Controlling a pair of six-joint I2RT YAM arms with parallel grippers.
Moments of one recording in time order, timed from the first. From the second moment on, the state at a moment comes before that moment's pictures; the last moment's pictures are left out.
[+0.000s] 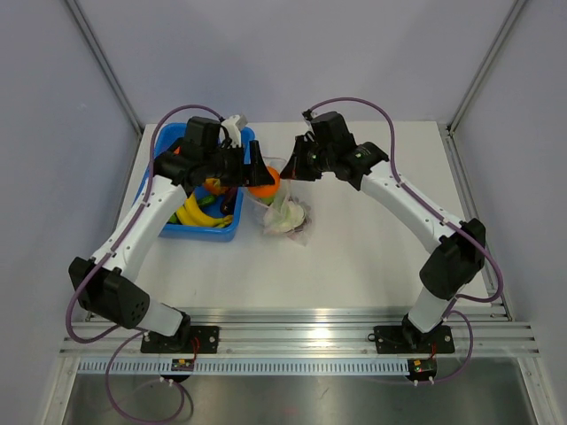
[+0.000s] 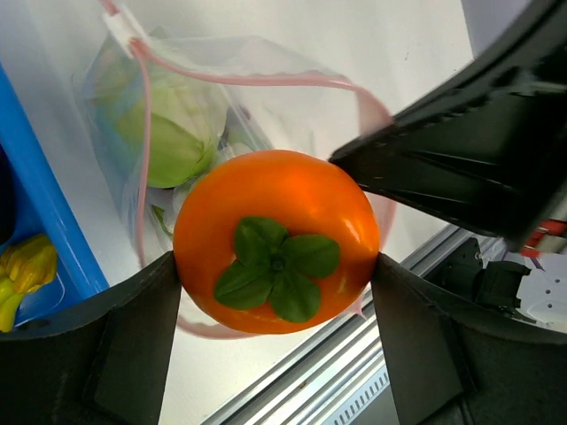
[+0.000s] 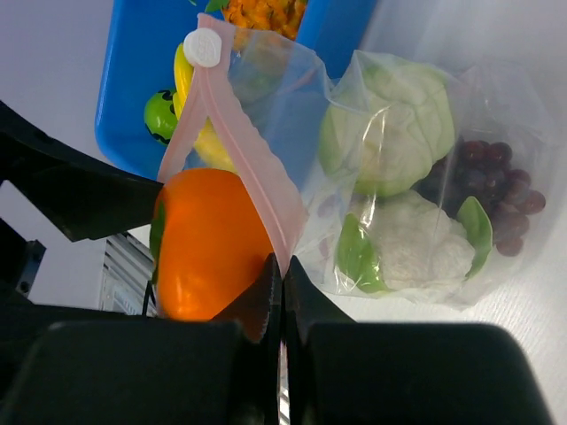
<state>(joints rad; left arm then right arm) -0.39 1.44 1.51 -0.75 0.42 -0.37 0.64 1.72 1.70 -0.58 -0.22 0.64</state>
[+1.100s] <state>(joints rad) -0.32 1.54 1.62 -0.90 0.34 -0.27 0.64 1.65 1.66 -0.62 -0.21 0.60</state>
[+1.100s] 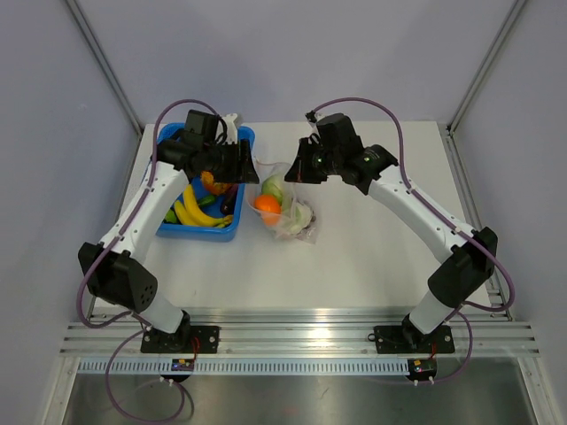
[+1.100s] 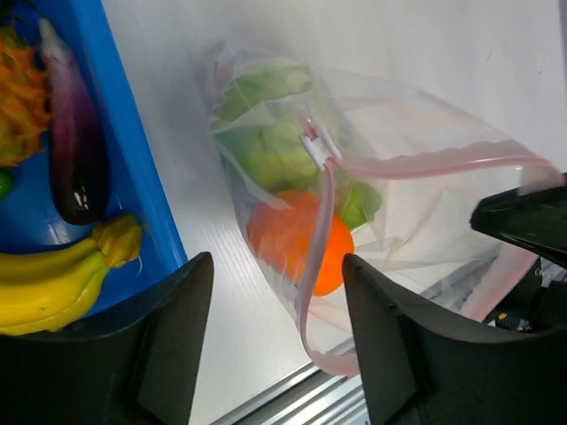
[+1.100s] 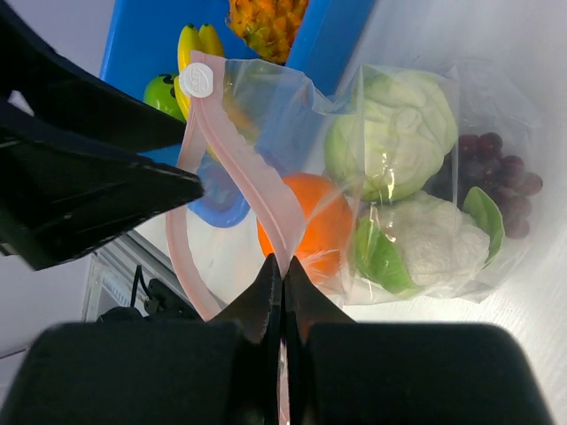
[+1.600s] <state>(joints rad) -0.37 1.56 1.55 -0.74 0.38 -0.50 0.69 1.53 1.74 -0.79 -0.16 0.27</state>
